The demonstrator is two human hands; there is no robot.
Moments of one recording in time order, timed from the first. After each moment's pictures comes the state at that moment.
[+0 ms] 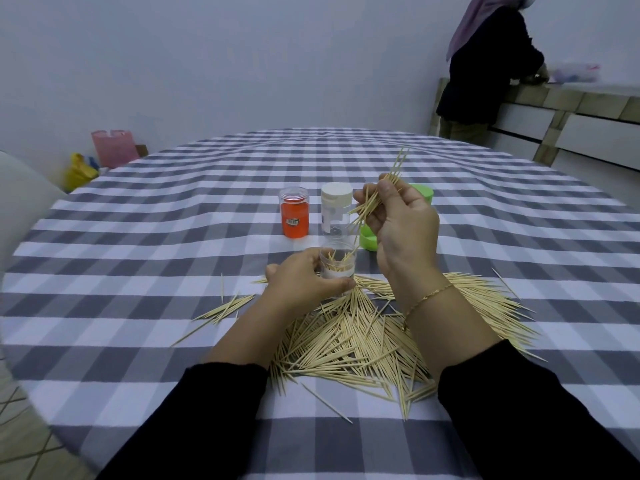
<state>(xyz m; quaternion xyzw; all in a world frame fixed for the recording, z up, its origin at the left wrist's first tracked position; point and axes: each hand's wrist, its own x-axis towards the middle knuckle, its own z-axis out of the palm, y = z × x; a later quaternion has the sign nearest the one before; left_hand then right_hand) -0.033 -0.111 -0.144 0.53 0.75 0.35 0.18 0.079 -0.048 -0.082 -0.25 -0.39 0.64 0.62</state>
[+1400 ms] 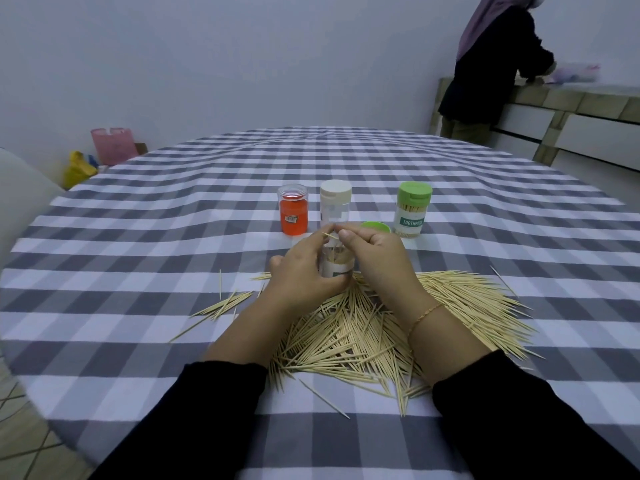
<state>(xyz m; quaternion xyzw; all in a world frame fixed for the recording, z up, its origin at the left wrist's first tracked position) -0.028 -0.117 -0.141 0.57 0.71 0.39 0.12 0.088 -0.055 -0.122 -0.34 -0.66 0.52 0.42</state>
